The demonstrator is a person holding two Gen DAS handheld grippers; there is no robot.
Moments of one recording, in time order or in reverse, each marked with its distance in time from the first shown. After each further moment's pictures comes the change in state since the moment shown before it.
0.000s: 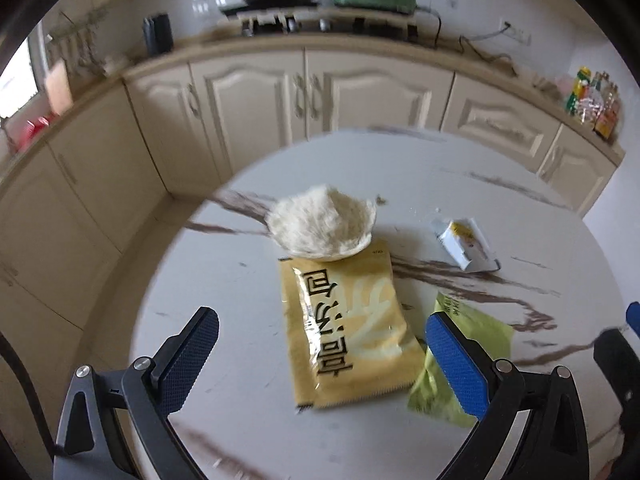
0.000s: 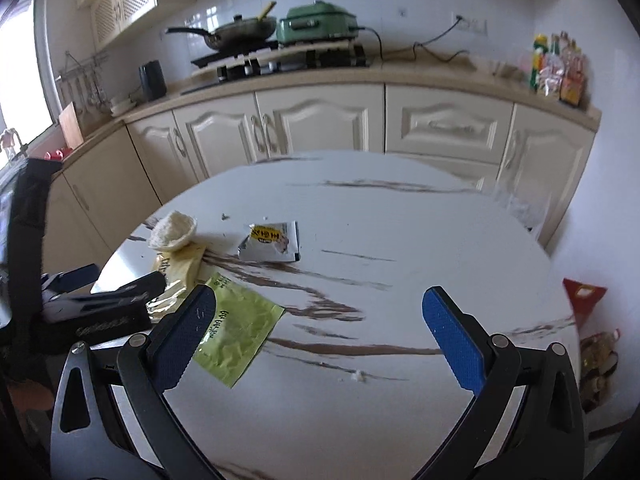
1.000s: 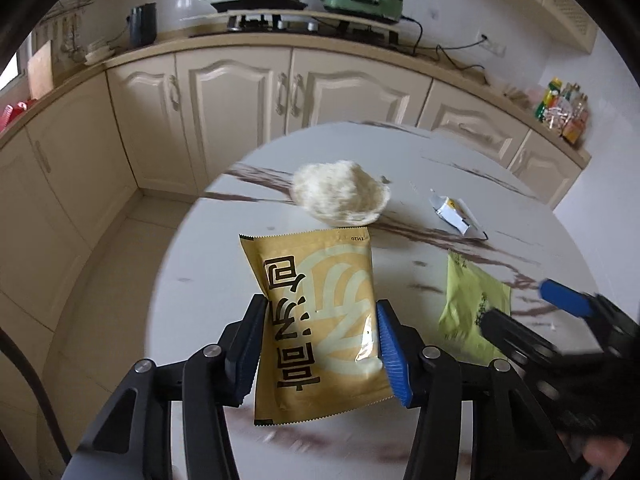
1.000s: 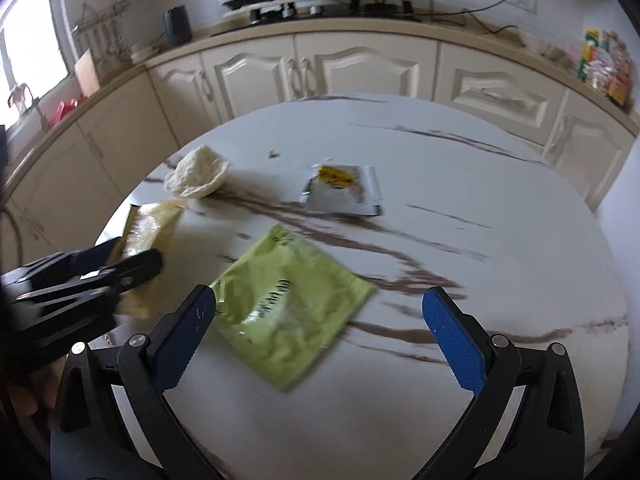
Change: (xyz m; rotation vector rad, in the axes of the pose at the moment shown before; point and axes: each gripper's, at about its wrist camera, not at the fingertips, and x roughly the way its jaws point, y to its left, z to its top) left arm -0.021 0.059 -0.033 0.001 -0.062 -0.126; right arm 0.056 0.059 -0.016 -0.098 0.175 0.065
